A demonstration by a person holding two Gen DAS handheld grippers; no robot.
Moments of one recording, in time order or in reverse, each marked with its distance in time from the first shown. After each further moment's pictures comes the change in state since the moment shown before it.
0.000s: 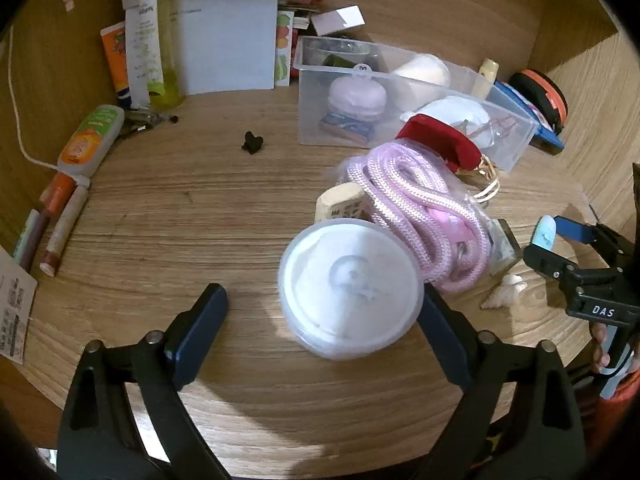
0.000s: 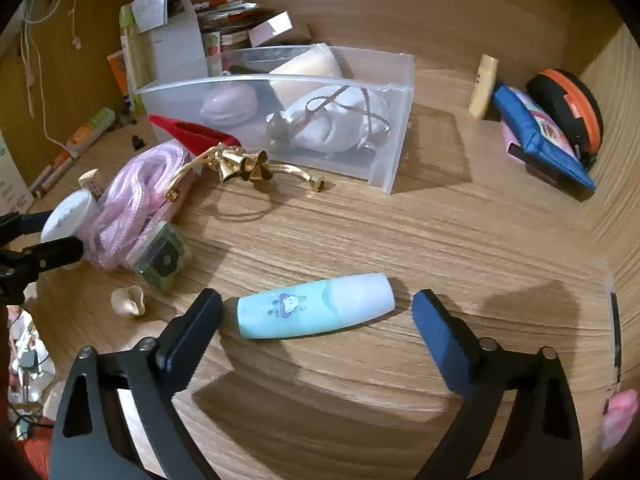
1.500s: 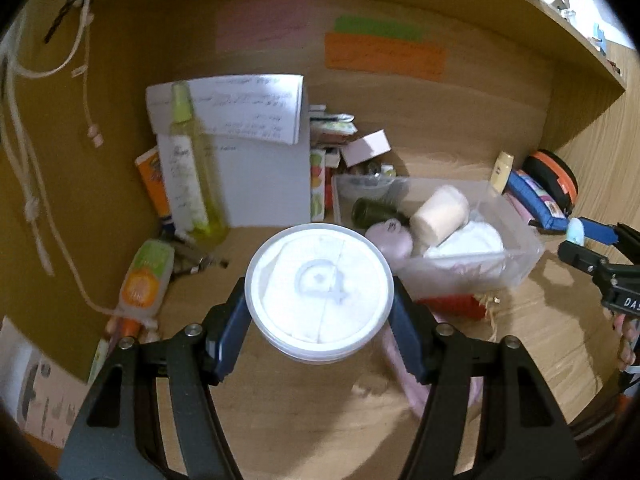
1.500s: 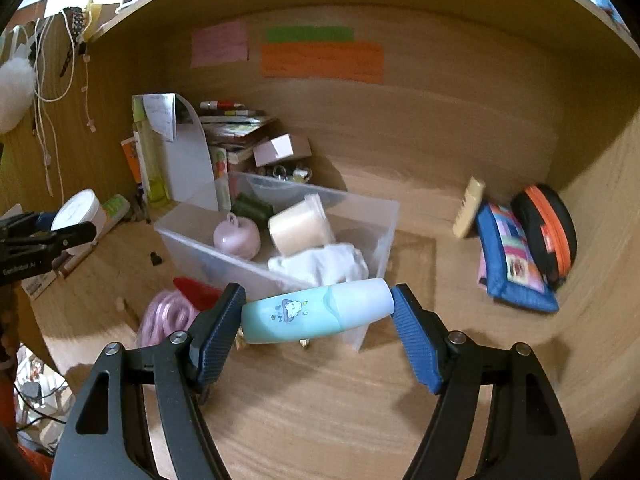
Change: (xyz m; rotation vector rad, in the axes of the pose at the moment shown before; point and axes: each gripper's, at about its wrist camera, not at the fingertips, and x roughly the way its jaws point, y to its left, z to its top) left arm -0.059 0.010 0.102 0.038 -0.249 0.093; right arm -0.066 -0.005 0.094 -0.045 -0.233 -0.003
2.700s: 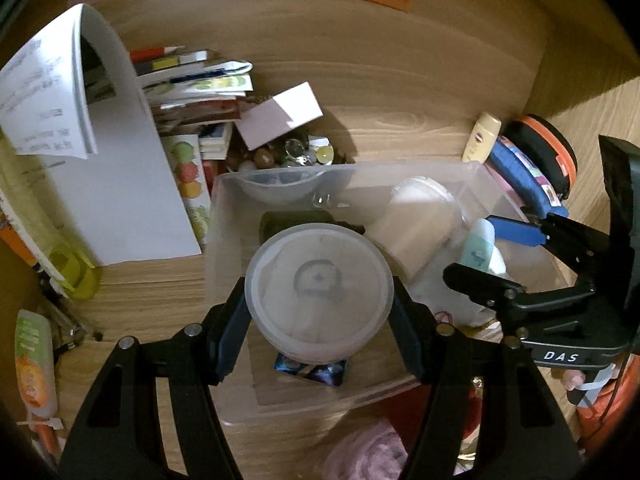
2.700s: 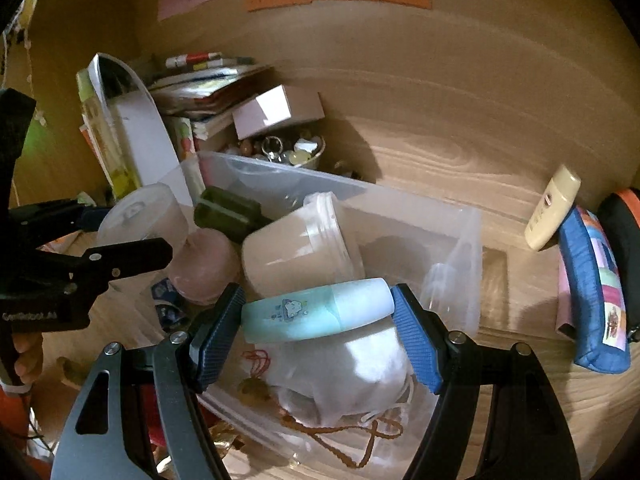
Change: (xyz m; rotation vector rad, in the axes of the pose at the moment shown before) left arm 0.138 -0.055 0.054 0.100 0.198 -0.210; right arm 0.139 -0.008 0.035 0.017 0.174 0.092
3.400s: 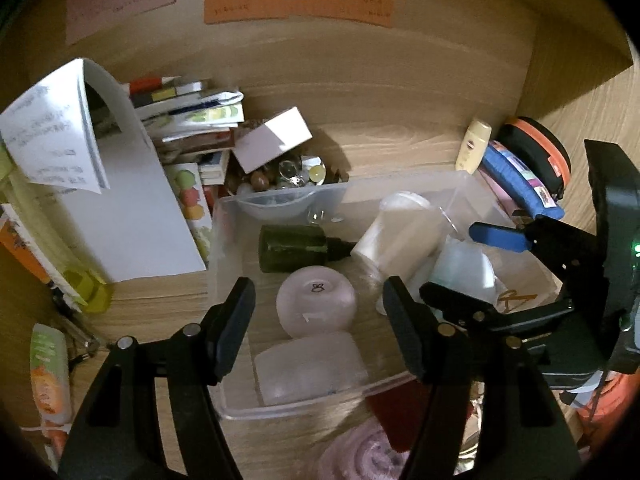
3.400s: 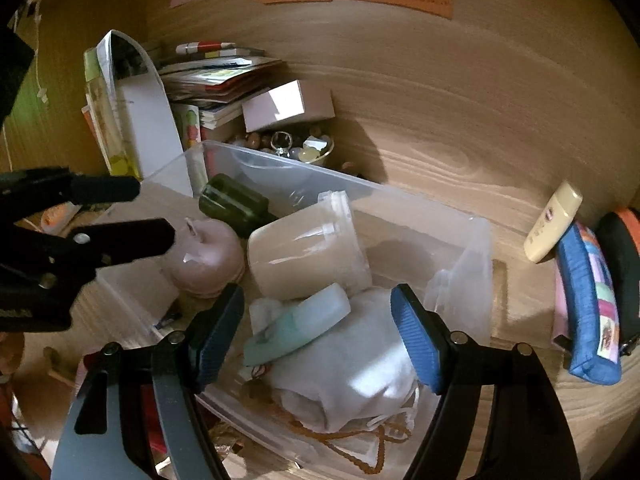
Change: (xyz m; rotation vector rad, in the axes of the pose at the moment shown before) left arm -0.016 -0.008 0.008 0.029 -0.042 0.019; right arm 0.001 0.014 0.000 -0.068 -0.009 -0.040
